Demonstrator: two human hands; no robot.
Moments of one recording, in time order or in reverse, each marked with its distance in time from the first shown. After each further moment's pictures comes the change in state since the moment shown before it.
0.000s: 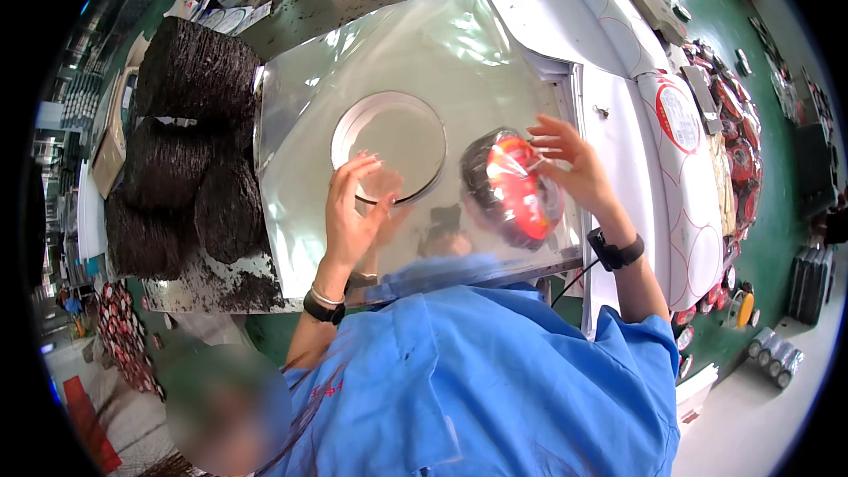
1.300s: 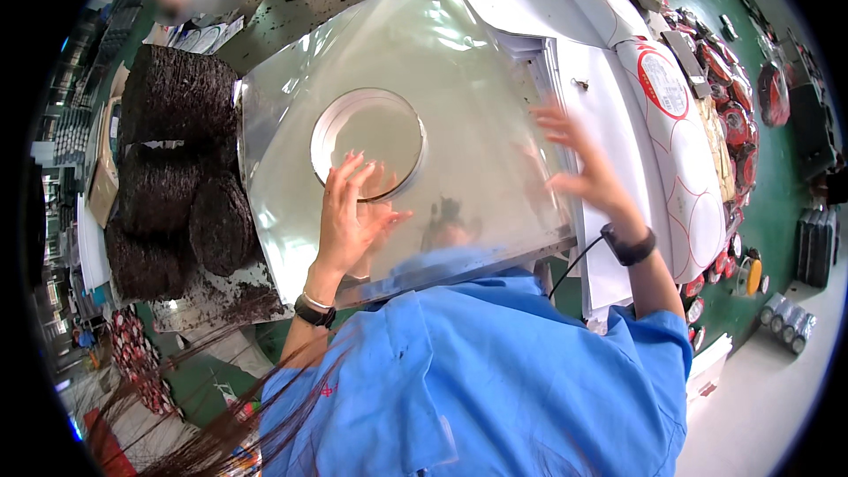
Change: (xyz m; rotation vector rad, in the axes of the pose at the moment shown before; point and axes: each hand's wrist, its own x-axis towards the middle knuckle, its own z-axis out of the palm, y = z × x) left_hand -0.008 0.009 0.003 0.132 -0.199 0.095; right_hand -0.043 0.005 -0.024 -0.155 -0.043 -0.201
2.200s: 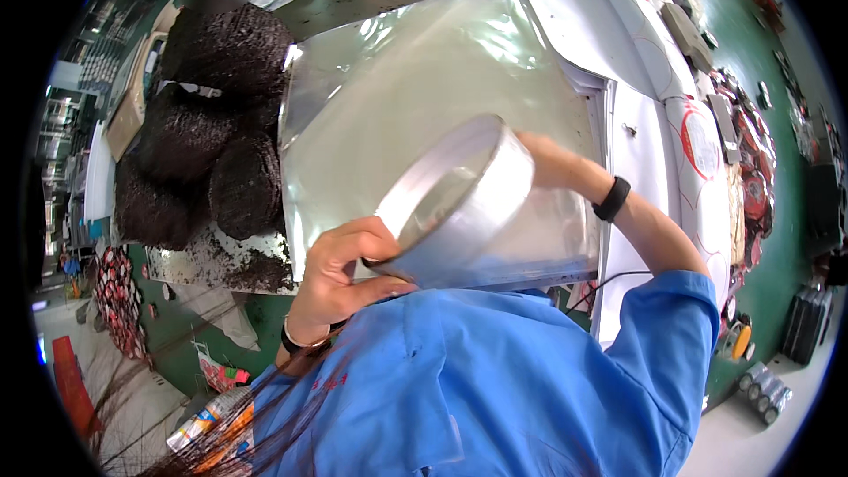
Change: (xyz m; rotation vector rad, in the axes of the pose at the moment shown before) left_hand 0.001 0.076 -0.116 -0.909 -0.140 -0.086; right_hand 0.127 -0.002 0.070 -0.294 -0.495 -0.204
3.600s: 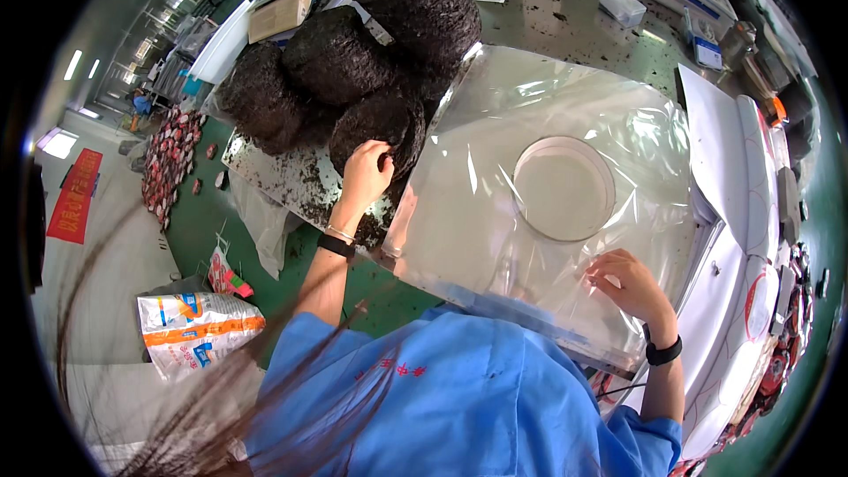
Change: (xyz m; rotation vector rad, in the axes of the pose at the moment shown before) left_hand -0.123 -0.149 -0.191 1.284 0.745 -0.264; right_hand -0.011 -0.041 0.031 0.007 -0.171 0.066
